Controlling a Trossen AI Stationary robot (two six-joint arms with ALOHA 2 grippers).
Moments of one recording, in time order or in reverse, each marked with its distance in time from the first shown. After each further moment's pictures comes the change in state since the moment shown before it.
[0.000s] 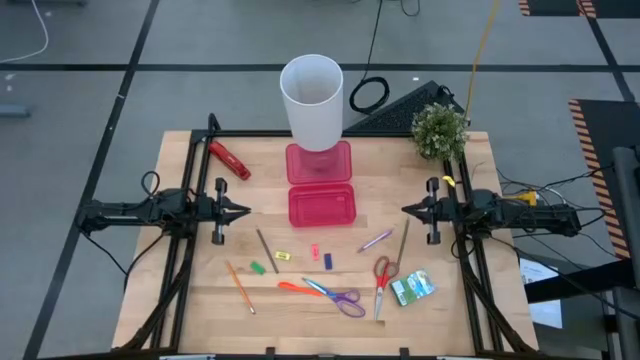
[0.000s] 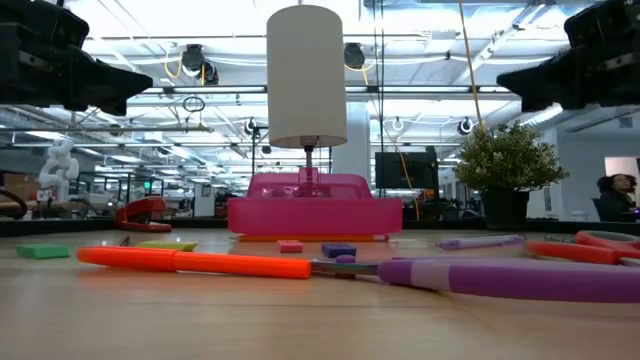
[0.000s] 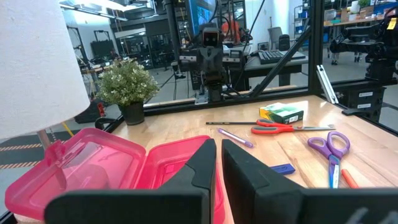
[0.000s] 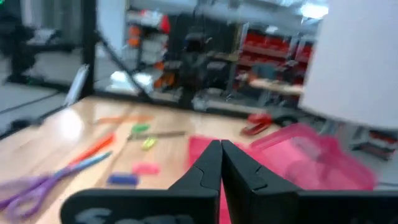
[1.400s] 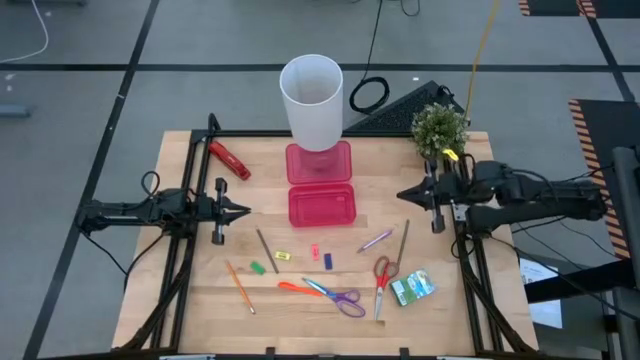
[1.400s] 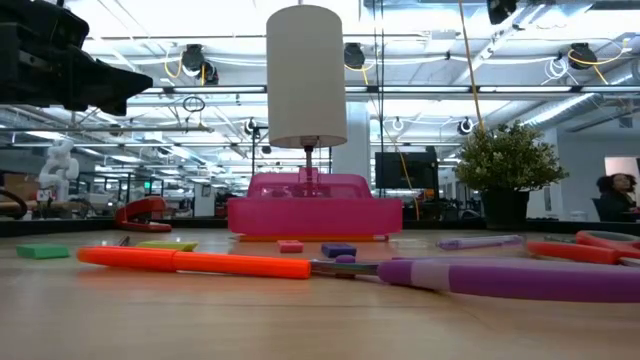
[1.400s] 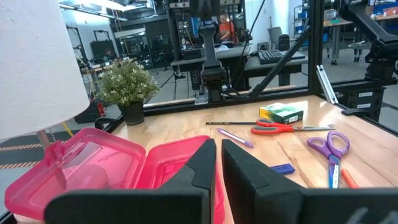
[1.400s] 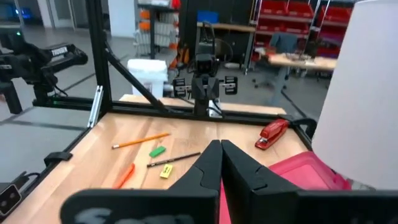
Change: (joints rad) left arm 0.000 0.000 0.000 0.000 0.001 0.000; right arm 0.000 0.607 0.675 -0.279 -0.056 0.087
